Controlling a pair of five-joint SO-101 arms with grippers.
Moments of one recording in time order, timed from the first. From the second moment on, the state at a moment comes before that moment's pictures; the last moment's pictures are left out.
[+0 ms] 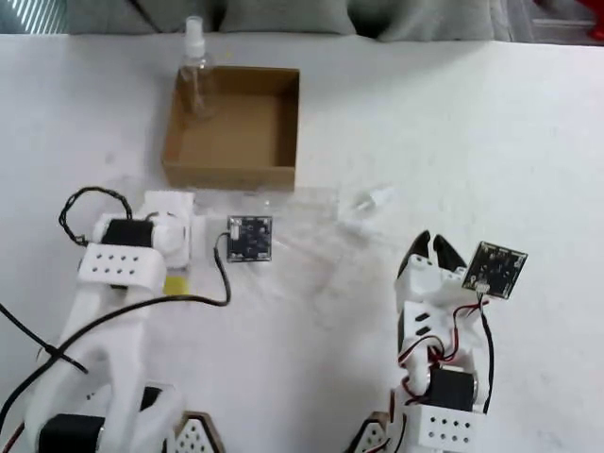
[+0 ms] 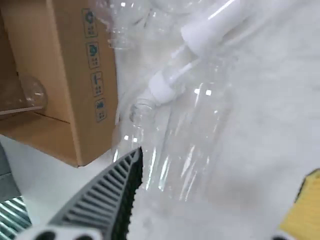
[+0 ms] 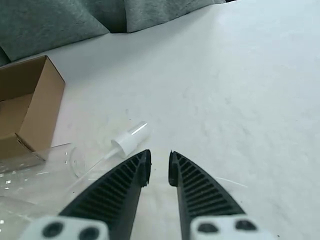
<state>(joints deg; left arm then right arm) -2.2 -27.6 46.7 51.6 -86.3 5.0 -102.5 96.4 38.6 -10.6</state>
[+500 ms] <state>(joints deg) 0.0 -12.9 42.7 46.1 -84.5 5.0 -102.5 96.4 38.6 -10.6</state>
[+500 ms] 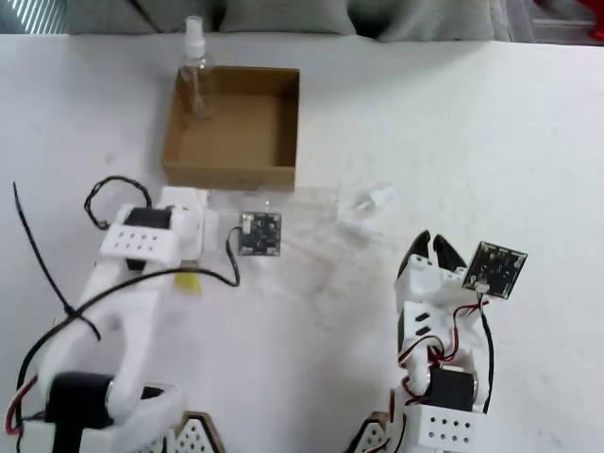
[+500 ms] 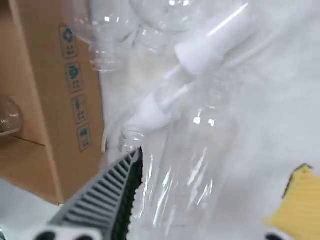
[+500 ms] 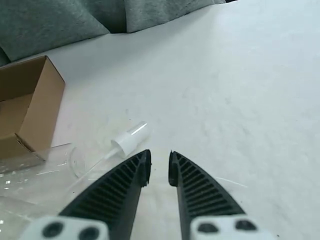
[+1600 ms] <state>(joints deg) 2.3 -4.3 38.4 48.7 -79.2 5.0 -102.5 96.4 38.6 -10.6</state>
